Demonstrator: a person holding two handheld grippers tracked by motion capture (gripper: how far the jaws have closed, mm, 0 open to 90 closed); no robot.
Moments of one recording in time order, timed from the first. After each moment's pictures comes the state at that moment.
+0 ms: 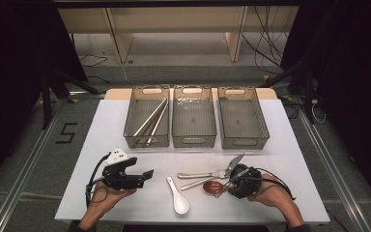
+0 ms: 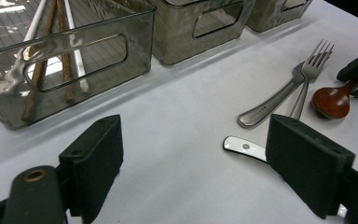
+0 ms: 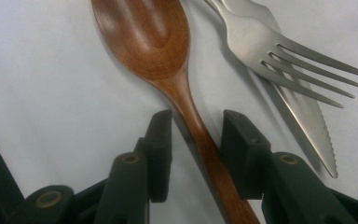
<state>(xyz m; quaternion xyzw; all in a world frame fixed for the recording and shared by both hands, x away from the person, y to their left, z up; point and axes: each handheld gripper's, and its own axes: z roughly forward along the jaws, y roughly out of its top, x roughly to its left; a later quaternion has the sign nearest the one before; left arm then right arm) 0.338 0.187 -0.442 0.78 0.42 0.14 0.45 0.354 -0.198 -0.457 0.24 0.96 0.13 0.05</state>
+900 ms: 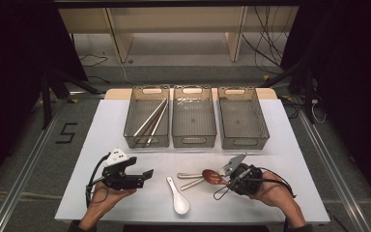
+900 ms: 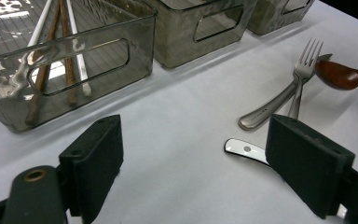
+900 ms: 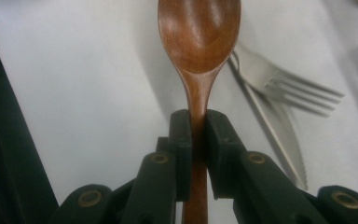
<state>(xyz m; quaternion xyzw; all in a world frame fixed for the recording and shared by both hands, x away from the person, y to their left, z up) 0.336 0.188 -0.441 0.77 0.41 0.15 0.45 0.345 -0.194 -0.430 0.20 0.96 0.18 0.08</state>
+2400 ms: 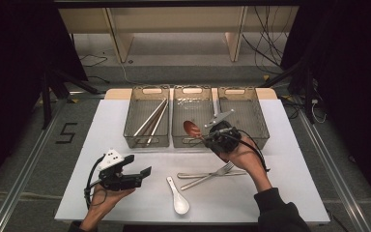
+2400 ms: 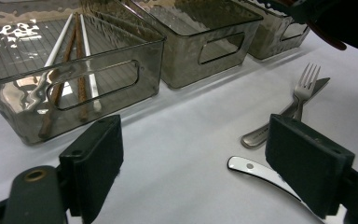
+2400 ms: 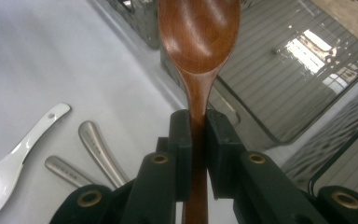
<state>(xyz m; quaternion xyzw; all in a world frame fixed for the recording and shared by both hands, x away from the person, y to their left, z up) 0.331 0.193 -0.443 0.74 0.42 0.17 0.49 0.426 -0.139 -0.379 0.30 0.90 0.30 0.14</state>
